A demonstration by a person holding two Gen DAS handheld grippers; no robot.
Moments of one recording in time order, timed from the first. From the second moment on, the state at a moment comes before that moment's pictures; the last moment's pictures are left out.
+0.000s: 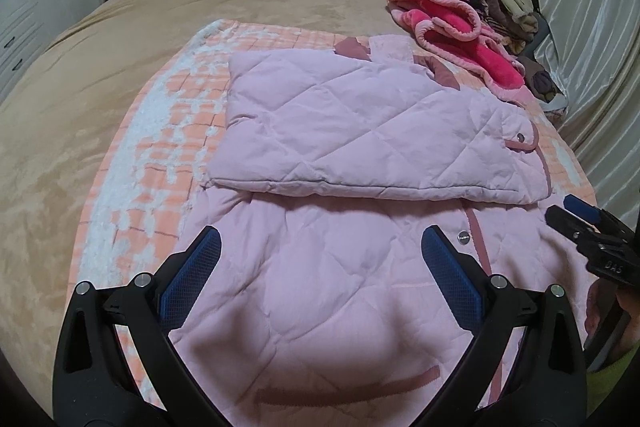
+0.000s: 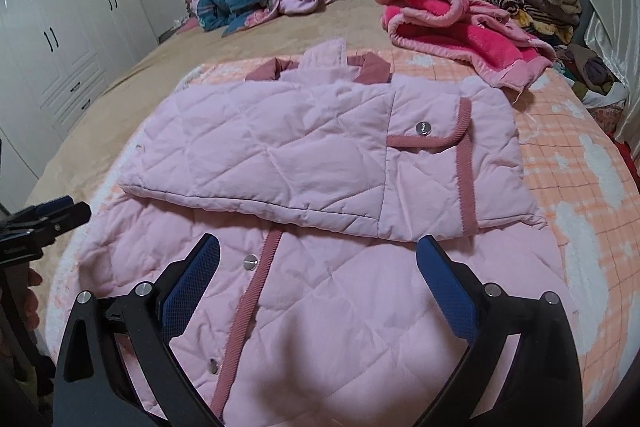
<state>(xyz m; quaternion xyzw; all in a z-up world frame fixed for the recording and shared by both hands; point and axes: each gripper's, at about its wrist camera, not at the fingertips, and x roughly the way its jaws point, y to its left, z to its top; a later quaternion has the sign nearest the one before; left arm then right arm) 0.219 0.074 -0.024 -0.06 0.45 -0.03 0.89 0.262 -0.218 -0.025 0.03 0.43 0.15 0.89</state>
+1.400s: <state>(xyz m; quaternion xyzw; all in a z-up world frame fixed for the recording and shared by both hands) 0.136 0.064 0.013 -0.05 0.40 -0.04 0.92 0.158 -0.248 0.049 0.02 0.34 0.13 0.93</state>
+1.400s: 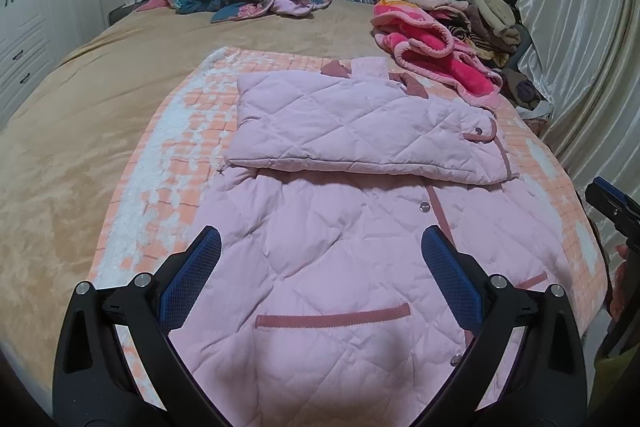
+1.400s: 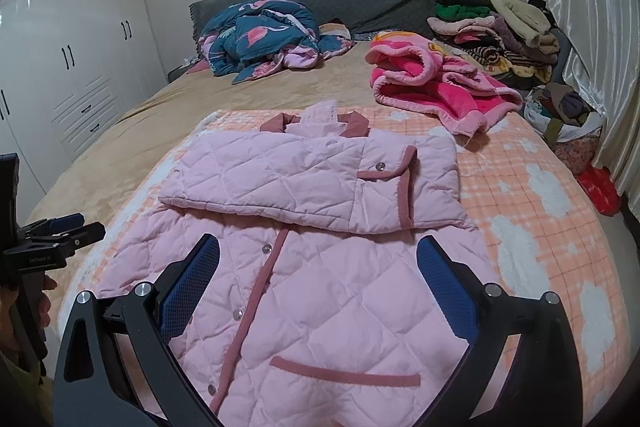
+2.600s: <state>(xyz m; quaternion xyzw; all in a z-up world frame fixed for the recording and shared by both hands) 0.085 0.038 -0.032 0.00 0.42 -0.04 0.91 0.116 -0.300 -0.005 0.01 0.40 0.09 0.91</state>
